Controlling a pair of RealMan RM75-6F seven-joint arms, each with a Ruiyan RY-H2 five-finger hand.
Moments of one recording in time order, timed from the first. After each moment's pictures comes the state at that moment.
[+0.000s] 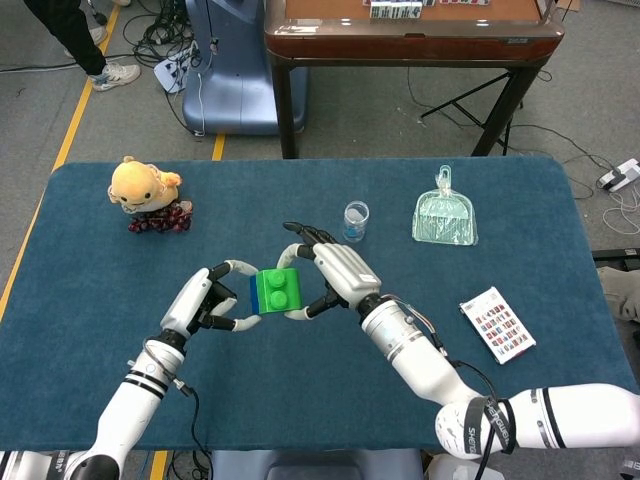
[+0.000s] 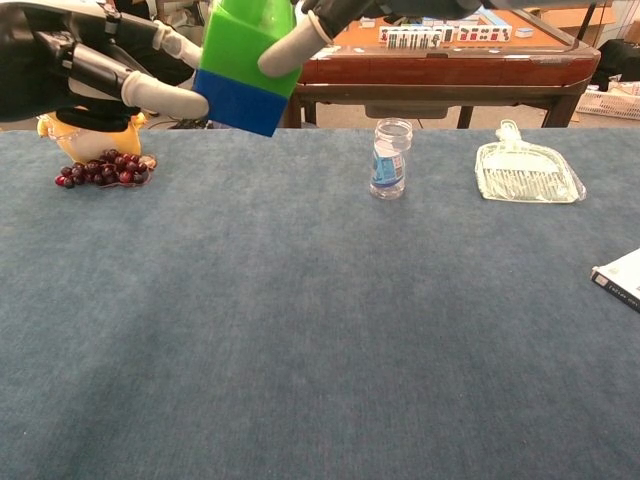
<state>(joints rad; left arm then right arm) -0.72 -1.23 -0.32 -2.24 0.69 1.21 0.00 1.04 -1.24 0.41 -2.13 -0.53 1.02 -0.18</state>
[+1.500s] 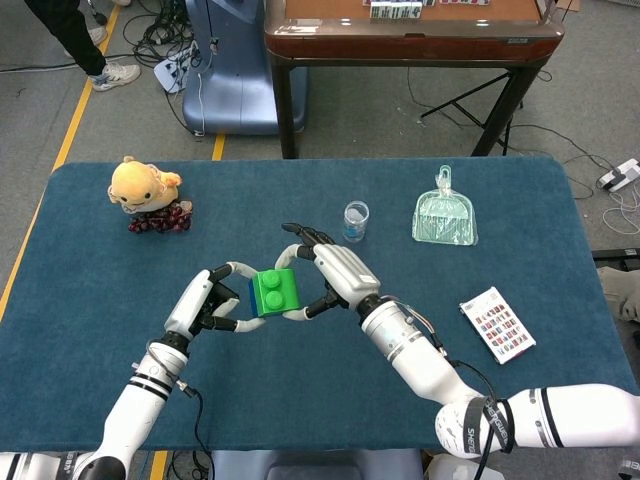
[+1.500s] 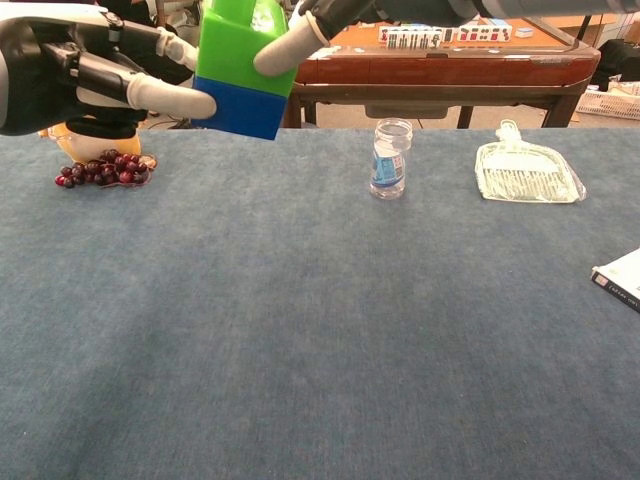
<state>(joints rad) -0.67 -1.30 -0.32 -2.20 0.76 1.21 -0.01 1.03 -1.26 0.40 -2.11 -0.58 1.01 -0.12</state>
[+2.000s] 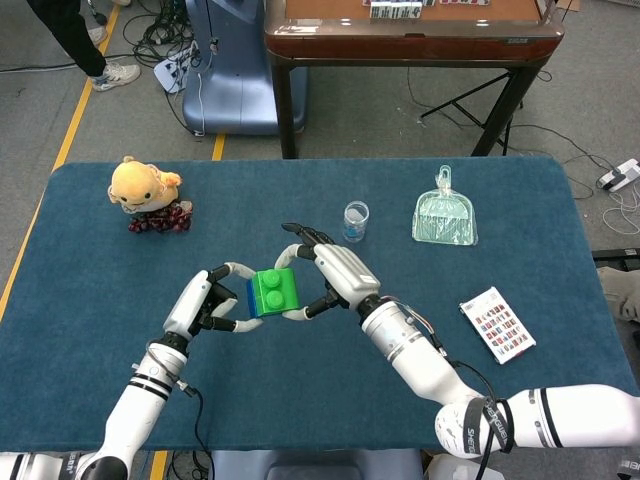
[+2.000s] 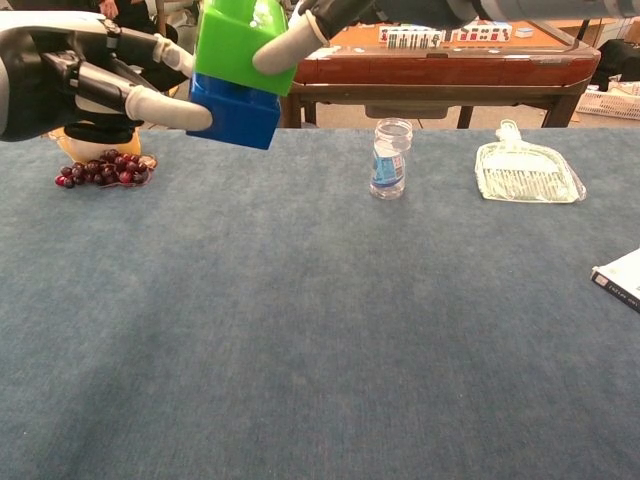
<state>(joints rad) -0.66 -1.31 -0.32 -2.19 0.76 1.22 0.01 1.03 -1.27 0.40 -2.11 -0.59 1.01 -0.10</state>
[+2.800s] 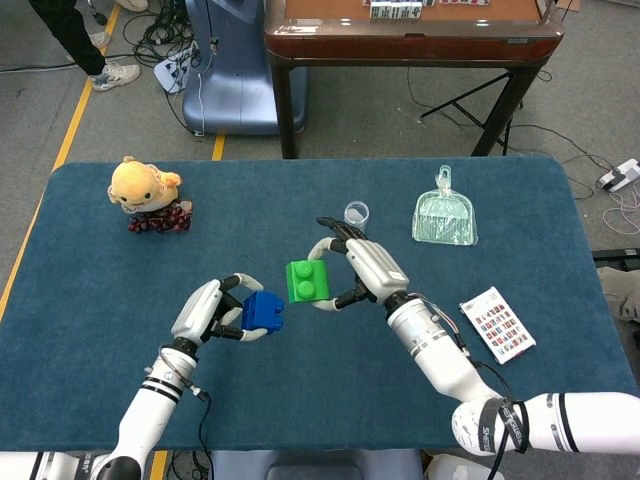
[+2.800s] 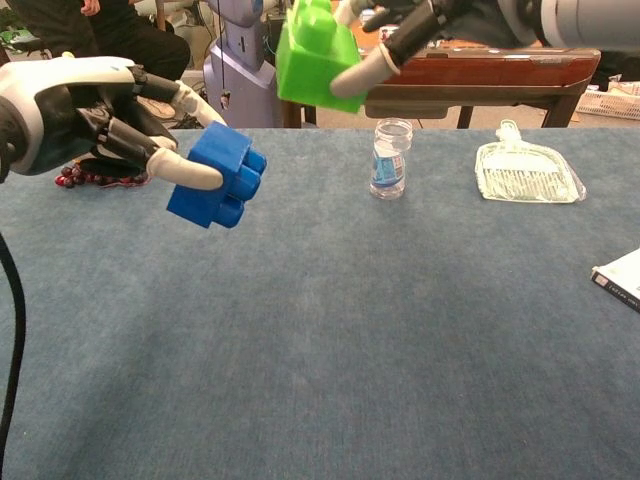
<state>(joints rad) -0.69 -1.40 -0.27 -2.13 0.76 1.25 0.19 0.95 -1.24 0.32 -2.07 -0.64 1.04 -0.10</state>
